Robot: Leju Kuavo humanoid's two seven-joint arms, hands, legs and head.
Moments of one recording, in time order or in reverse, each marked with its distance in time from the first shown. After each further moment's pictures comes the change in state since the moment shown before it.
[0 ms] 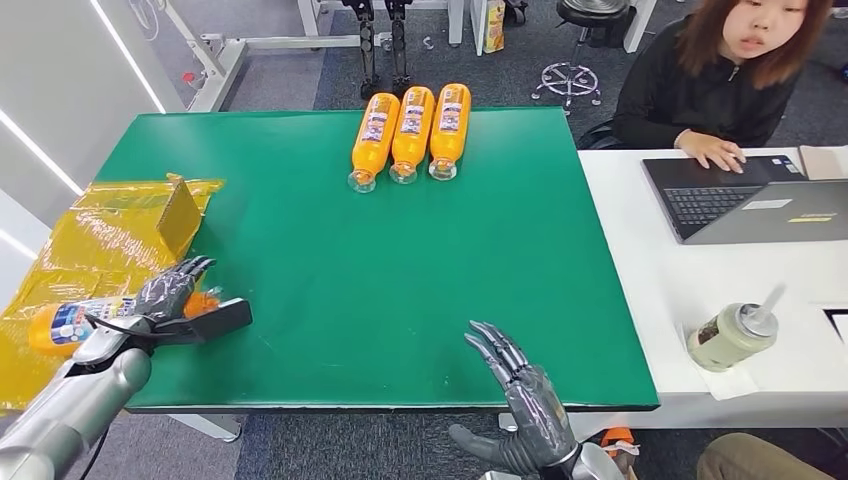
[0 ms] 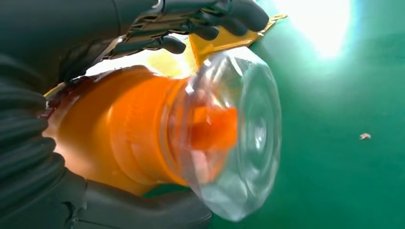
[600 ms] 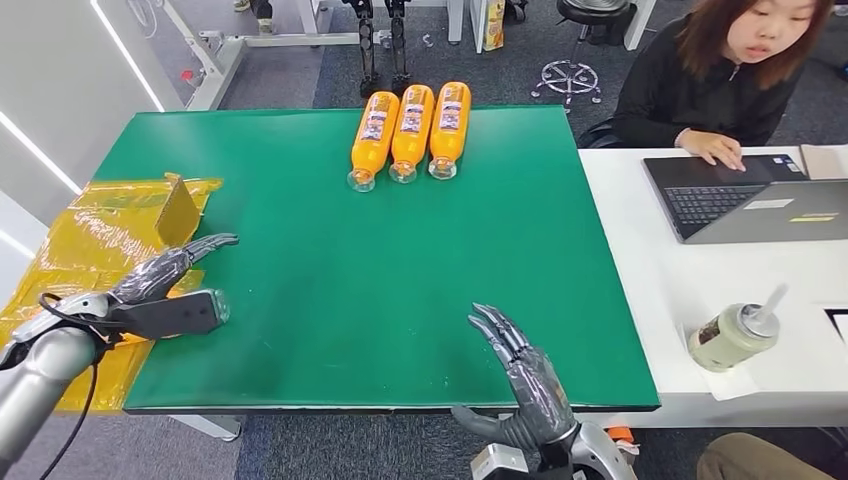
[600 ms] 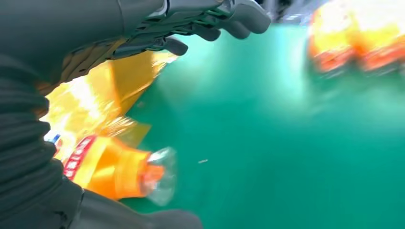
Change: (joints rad) left arm 0.123 0.205 0.098 -0.641 0.391 -0.413 -0.190; right arm -0.072 0.007 -0.015 0.060 -0.041 0.014 -0.016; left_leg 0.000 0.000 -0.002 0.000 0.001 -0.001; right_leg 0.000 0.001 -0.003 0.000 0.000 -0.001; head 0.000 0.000
